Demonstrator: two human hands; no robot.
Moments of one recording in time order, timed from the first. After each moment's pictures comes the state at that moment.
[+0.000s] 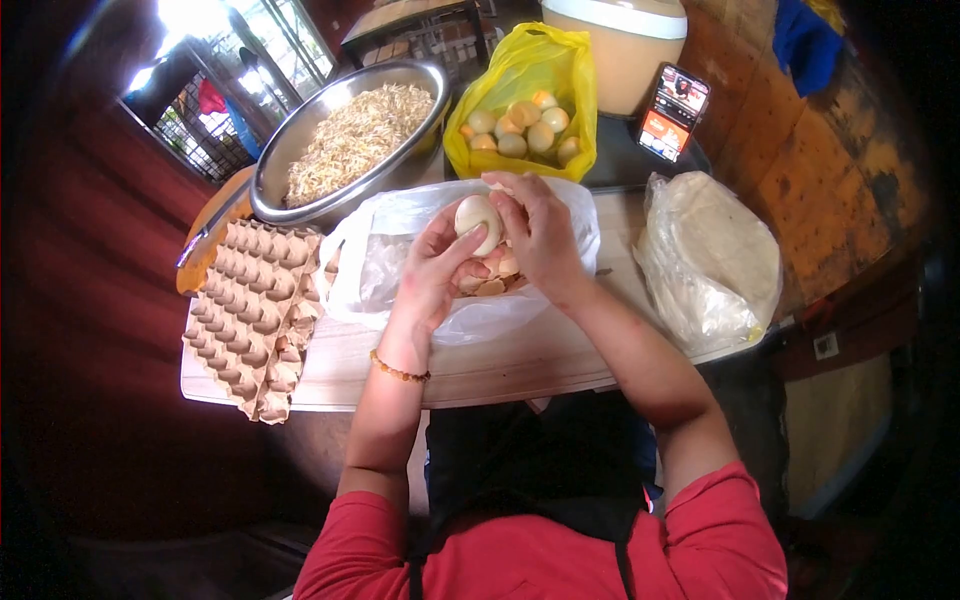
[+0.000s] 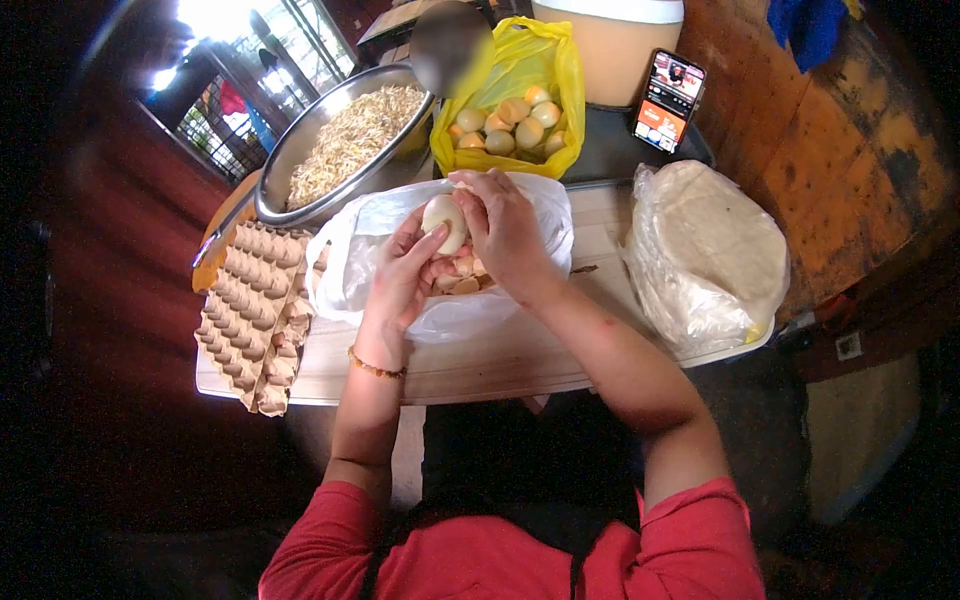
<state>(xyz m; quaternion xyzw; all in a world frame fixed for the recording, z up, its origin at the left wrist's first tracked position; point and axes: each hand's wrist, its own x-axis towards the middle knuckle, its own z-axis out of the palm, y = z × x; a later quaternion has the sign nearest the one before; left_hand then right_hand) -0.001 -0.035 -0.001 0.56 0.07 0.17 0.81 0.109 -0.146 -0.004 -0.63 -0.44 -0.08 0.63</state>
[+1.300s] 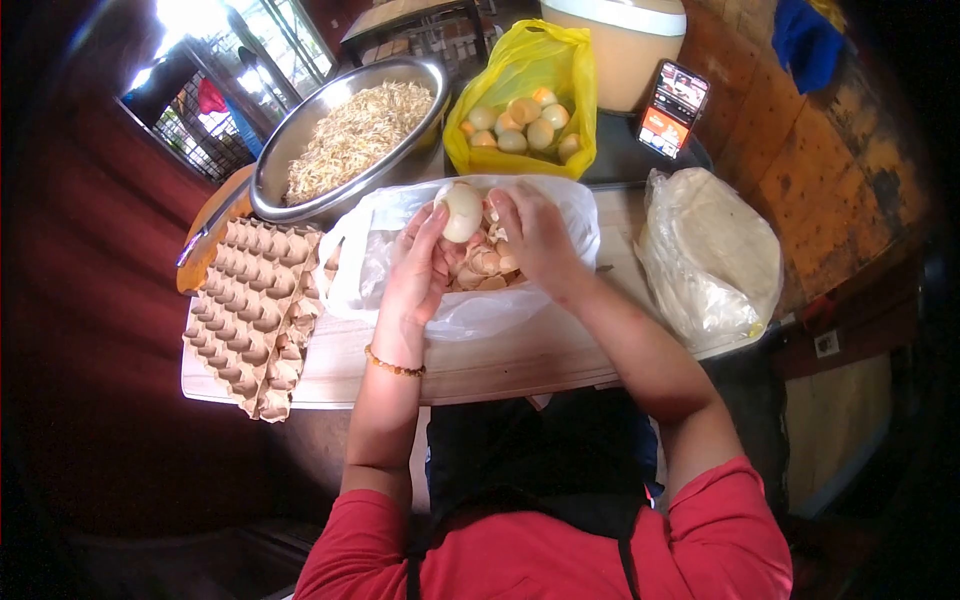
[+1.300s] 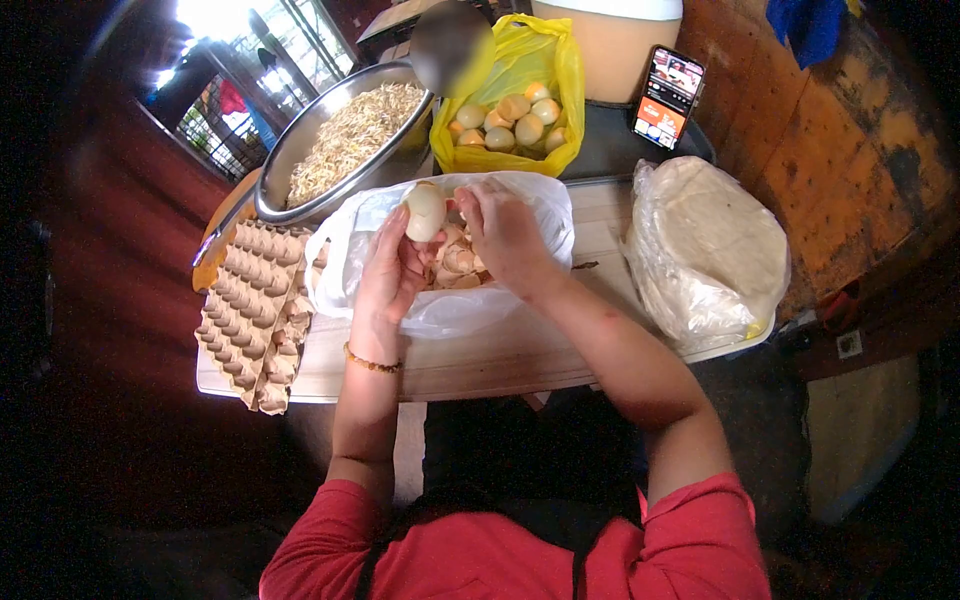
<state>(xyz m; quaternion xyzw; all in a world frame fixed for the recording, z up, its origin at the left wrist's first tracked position) -0.003 -0.027 0.002 0.49 0.07 0.20 0.85 0.114 -0.145 -0.015 -0.68 -0.44 -0.06 0.58</state>
